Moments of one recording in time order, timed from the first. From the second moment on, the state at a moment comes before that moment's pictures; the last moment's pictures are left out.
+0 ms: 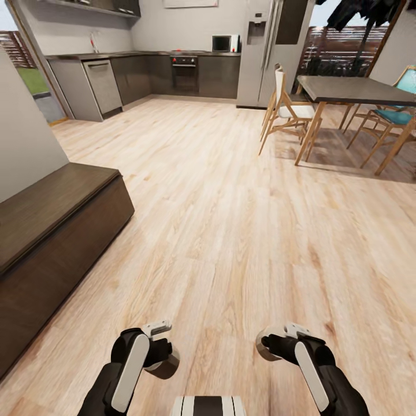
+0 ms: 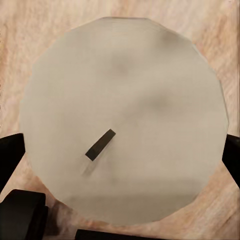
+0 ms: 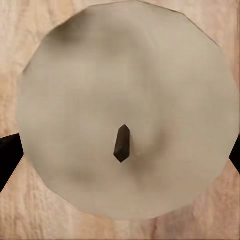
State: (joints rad) left arm -0.29 -0.17 -0.05 -1.34 0.51 1.04 0.60; right arm -0.31 0.01 -0.05 -1.18 -0.35 0.82 -0.18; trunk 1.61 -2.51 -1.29
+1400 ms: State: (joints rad) left arm -0.29 -0.17 -0.11 -1.34 0.52 1.04 0.60; right arm -0.31 0.00 -0.06 -1.17 -0.36 0.82 -0.18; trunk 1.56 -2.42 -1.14
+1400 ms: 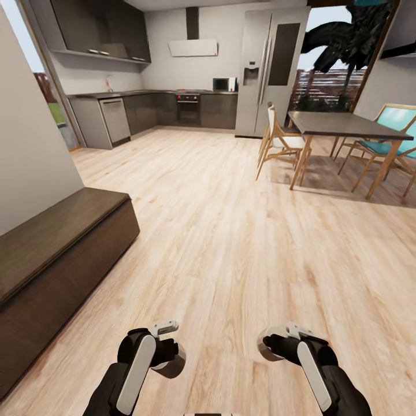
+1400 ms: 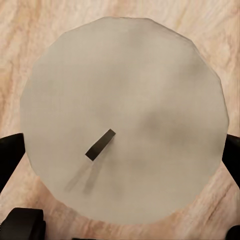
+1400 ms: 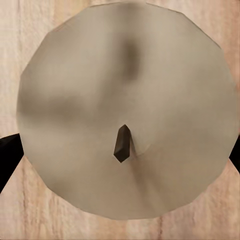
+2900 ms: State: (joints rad) left arm -0.29 -0.17 -0.11 -1.34 0.62 1.04 0.60; right arm -0.31 0.00 -0.06 -1.17 -0.36 0.82 -0.18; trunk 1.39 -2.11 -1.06
